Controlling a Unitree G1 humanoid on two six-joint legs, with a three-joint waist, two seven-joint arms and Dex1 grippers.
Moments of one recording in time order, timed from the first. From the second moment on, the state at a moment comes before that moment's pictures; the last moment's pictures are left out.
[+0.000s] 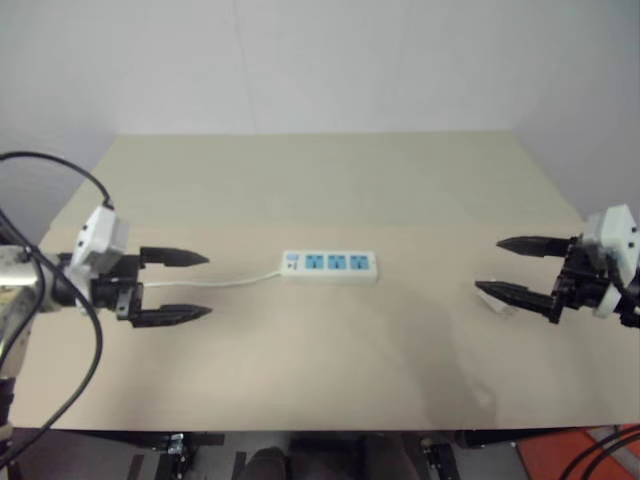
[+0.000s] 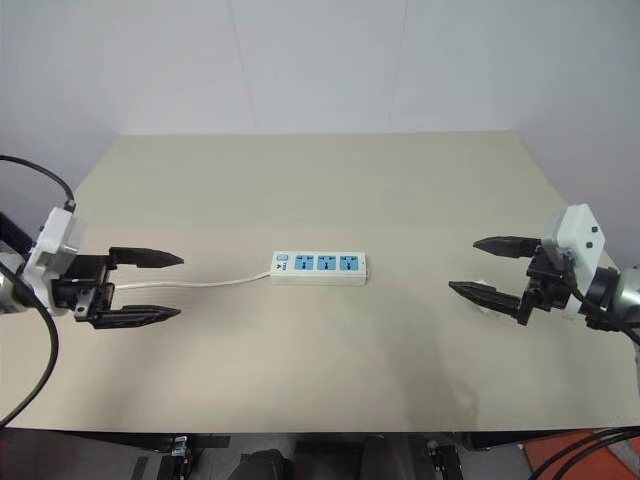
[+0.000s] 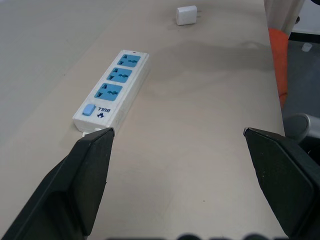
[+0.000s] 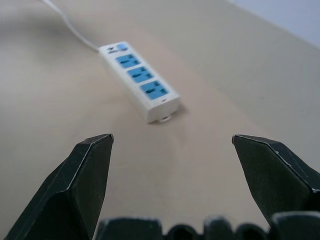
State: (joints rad) left arm -0.29 1.03 0.26 -0.09 -0.62 0.42 -1.46; right arm -0.14 -0.96 -0.44 -0.21 0.53 0.46 1.18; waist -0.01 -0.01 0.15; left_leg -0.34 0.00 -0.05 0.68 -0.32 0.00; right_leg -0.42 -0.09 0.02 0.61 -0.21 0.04
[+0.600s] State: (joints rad) left arm -0.67 0.78 -0.02 0.49 -0.27 0.02 -1.41; right arm -0.30 -1.01 -0.37 -0.27 0.61 0.52 1.15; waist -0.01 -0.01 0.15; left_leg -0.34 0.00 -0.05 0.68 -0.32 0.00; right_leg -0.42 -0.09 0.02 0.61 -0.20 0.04
